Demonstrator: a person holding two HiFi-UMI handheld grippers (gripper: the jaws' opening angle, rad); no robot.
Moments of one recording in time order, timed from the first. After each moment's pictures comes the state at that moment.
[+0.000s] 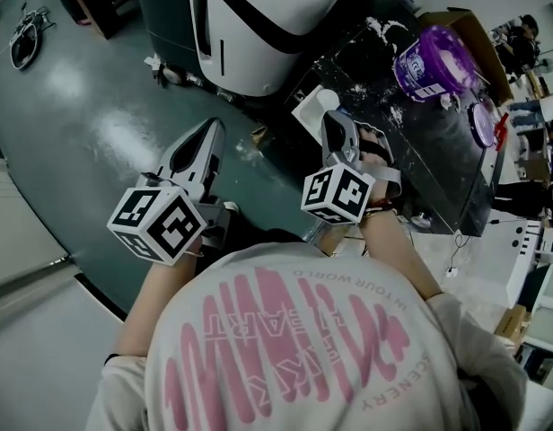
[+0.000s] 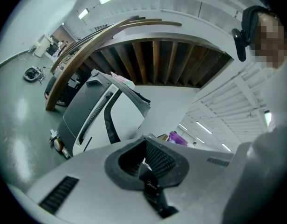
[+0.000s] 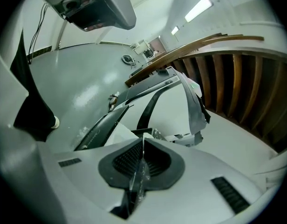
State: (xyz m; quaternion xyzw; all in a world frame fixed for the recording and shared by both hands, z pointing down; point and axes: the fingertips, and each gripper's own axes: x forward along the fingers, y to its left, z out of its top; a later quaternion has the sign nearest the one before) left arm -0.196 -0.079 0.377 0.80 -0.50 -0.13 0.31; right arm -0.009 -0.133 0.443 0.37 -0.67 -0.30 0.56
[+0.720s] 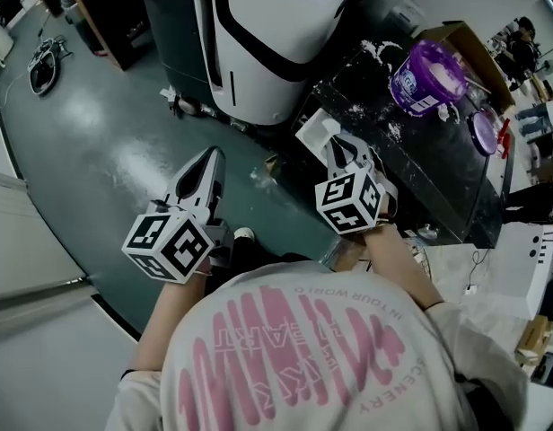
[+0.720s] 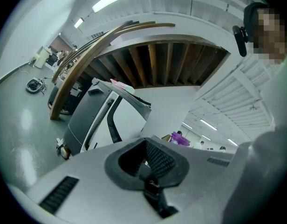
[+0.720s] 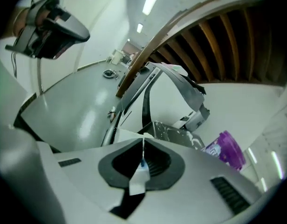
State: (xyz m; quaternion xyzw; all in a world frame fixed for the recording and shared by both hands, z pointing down) left arm -0.205 -0.058 0.359 0.79 -0.53 -0.11 0.27; right arm 0.007 -0.125 0.438 0.45 -0.75 -0.11 0.47
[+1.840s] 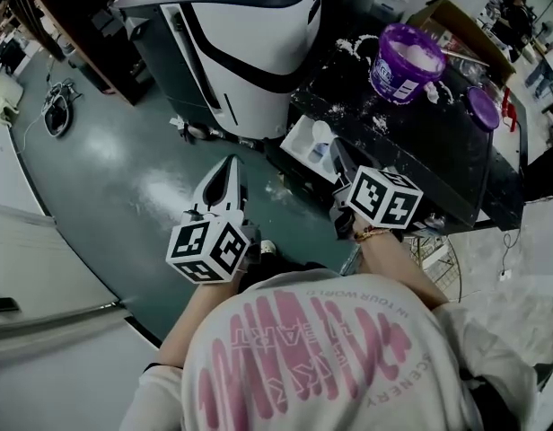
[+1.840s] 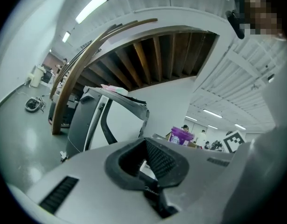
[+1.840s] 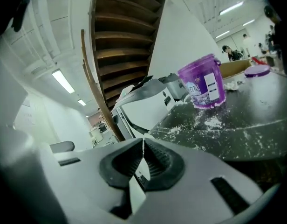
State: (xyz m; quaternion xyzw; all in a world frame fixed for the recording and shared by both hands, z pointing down) left arm -0.133 -0.070 0.347 0.80 -0.57 -0.07 0.20; right arm 0.064 -0.115 0.396 0.54 -0.78 0.30 0.01
